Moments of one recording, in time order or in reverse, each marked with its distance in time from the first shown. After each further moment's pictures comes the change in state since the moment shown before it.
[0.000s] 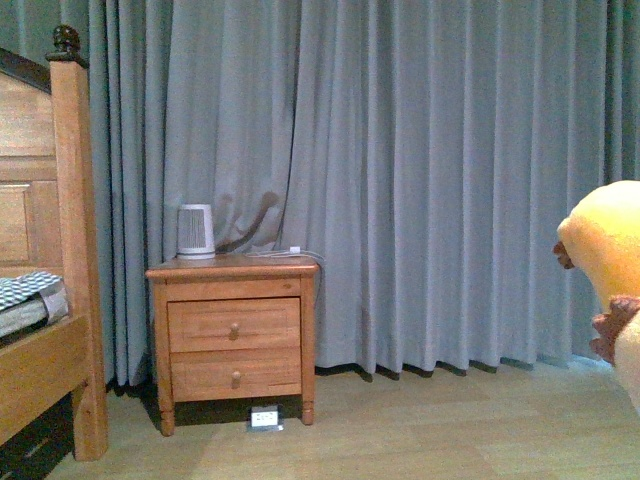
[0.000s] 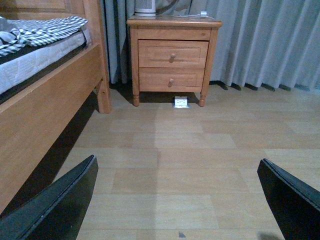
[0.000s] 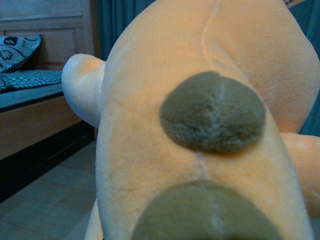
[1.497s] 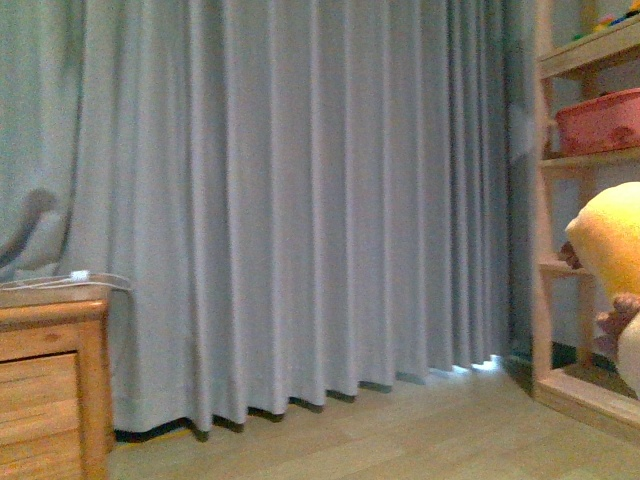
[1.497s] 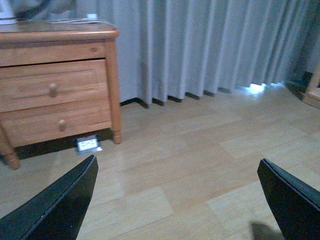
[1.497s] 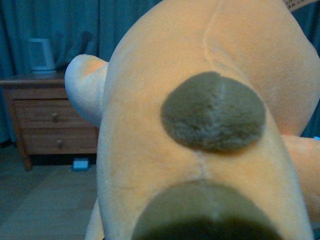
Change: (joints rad) left arm 0.000 0.000 0.000 0.000 0.000 0.000; right arm 0.000 0.000 0.000 0.000 0.004 0.000
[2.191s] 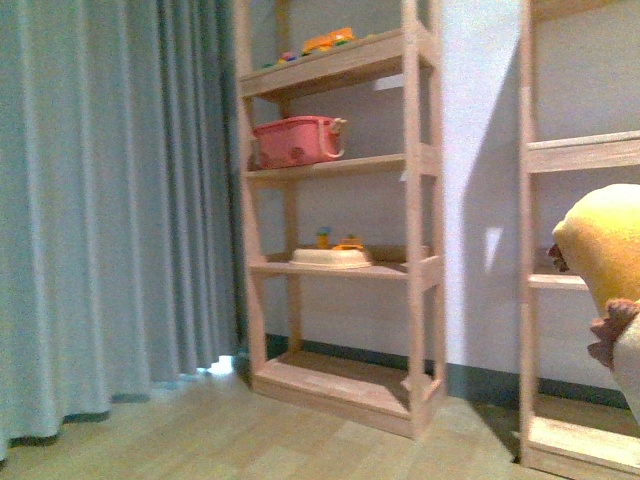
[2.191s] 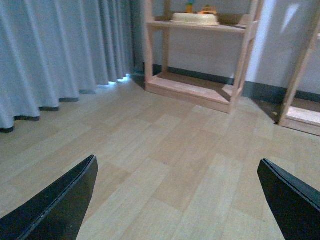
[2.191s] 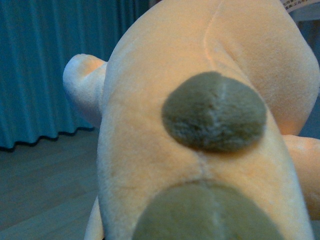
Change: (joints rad) left arm 0.000 -0.001 0.000 0.000 -0.001 0.000; right arm 0.000 0.001 0.000 0.000 -0.002 0.000
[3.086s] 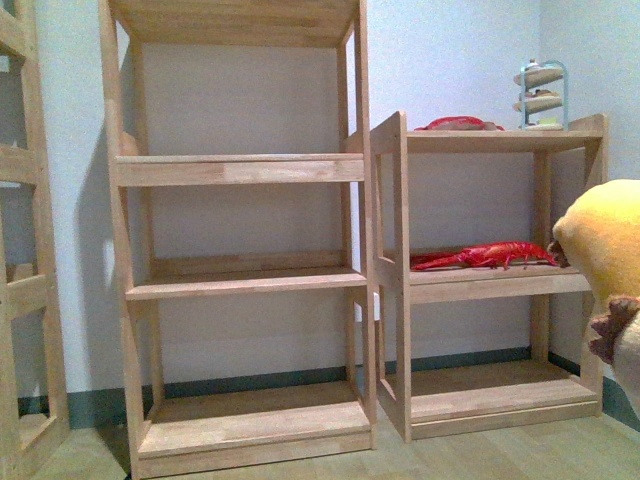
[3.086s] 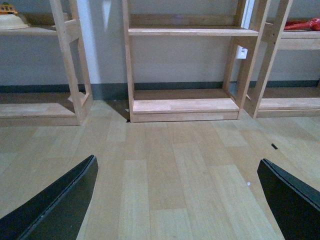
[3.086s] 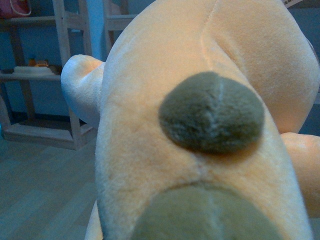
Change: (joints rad) left arm -0.001 0.000 0.000 0.000 -0.001 0.000; right arm -0.001 -0.001 0.000 0.000 -0.006 0.000
